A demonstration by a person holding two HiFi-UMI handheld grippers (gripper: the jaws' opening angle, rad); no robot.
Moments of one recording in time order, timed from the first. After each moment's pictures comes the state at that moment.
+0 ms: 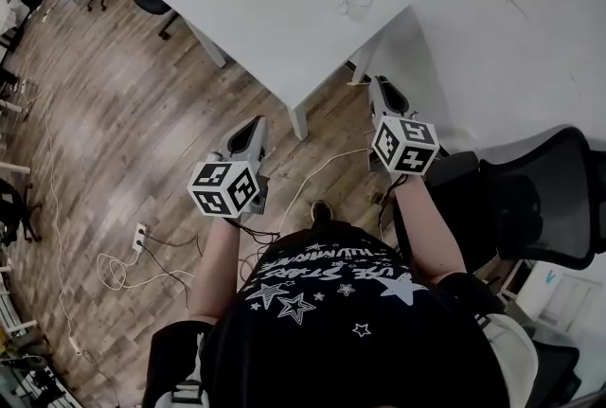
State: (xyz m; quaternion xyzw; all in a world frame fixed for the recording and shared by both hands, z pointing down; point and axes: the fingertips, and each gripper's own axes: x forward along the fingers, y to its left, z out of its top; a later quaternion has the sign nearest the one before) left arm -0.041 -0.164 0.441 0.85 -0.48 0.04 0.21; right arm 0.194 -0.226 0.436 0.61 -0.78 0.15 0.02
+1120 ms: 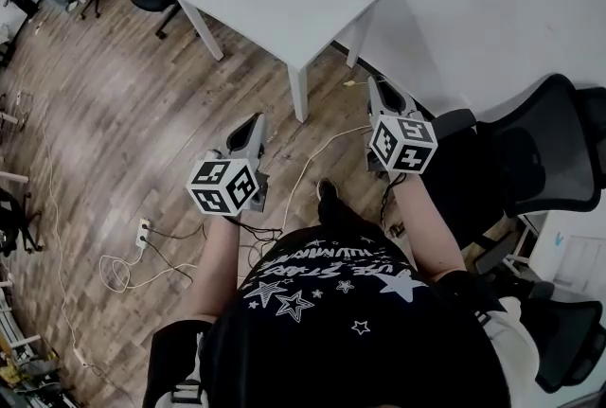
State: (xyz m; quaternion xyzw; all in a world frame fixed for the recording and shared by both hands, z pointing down) left arm -0.085 -0.031 0.431 0.87 -0.45 0.03 0.19; right arm 0.147 -0.075 0.427 0.63 -0.76 0.14 0.02
